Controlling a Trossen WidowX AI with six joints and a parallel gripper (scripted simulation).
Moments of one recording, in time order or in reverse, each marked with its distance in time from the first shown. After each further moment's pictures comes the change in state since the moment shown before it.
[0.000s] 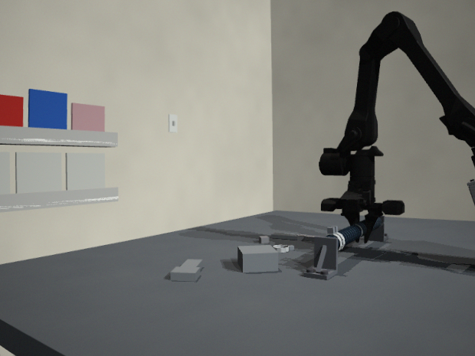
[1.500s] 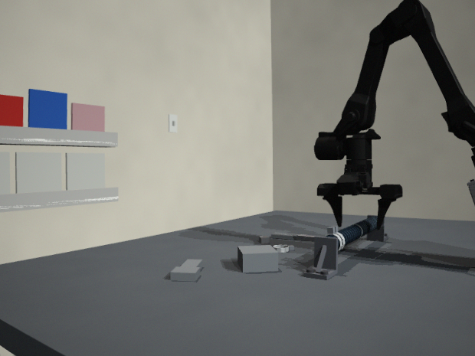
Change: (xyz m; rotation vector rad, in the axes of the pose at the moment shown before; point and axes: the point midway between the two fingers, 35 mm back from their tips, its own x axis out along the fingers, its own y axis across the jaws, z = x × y) arm -0.038 -0.001 0.022 -0.001 -0.003 0.000
